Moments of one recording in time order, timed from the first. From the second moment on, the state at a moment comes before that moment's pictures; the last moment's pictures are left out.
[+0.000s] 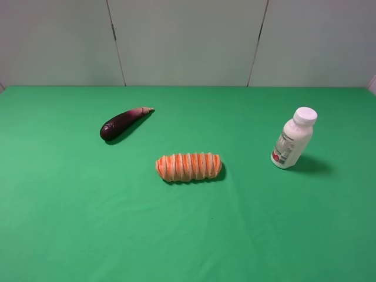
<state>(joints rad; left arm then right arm) -0.07 -0.01 -0.49 0.01 1.06 0.03 -0.04 0.37 -0.68 0.08 1.01 -0.05</state>
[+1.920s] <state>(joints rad) -0.07 -0.01 -0.49 0.01 1.06 0.03 0.25 1.66 -1.29 -0.08 1.04 0.19</state>
